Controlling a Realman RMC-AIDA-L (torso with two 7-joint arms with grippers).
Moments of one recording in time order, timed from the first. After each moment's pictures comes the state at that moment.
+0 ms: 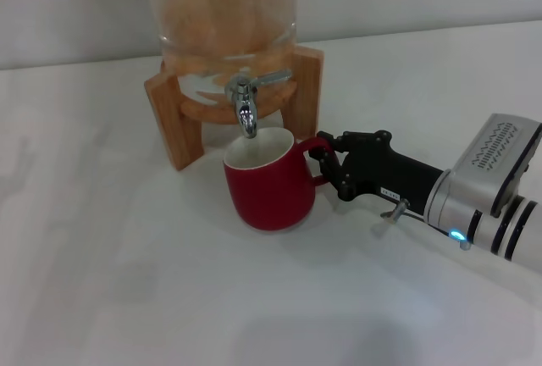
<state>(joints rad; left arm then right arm) -0.31 -2.08 1.71 0.33 -0.28 1.36 -0.30 0.48 2.03 -2.17 -0.31 0.05 -0.99 0.48</state>
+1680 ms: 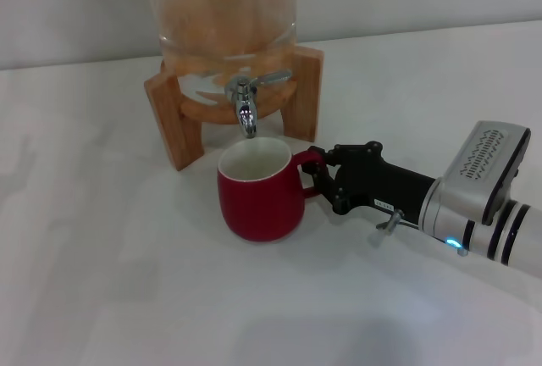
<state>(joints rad) -0.32 -2.08 1.71 0.33 -0.28 1.36 -0.30 0.49 2.02 -2.23 -0.31 0.05 -0.97 0.48</state>
